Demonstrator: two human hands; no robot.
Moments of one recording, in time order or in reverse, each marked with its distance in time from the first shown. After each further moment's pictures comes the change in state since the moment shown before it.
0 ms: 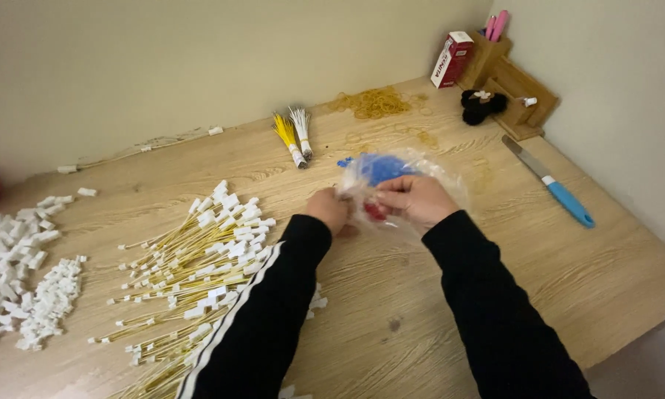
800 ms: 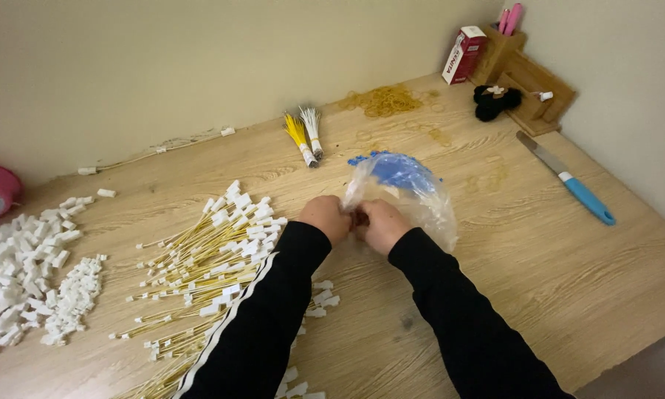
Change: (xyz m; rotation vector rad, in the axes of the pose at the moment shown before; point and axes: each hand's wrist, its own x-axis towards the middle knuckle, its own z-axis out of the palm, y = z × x) left_hand -0.046 0.001 -0.035 0.550 0.002 0.195; right_hand 0.017 0.052 0.056 -1.021 -0.119 -0.233
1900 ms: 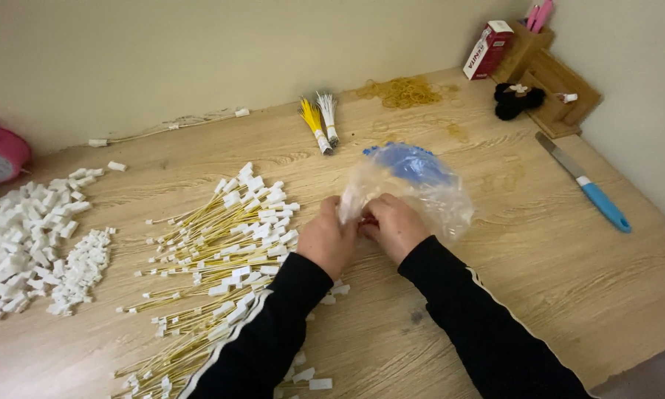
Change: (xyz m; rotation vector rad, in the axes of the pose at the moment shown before) left_hand -0.062 -0.014 0.024 -0.233 0.216 -0.095; right_hand -0.020 -0.003 0.005 -0.247 0.093 -0.230
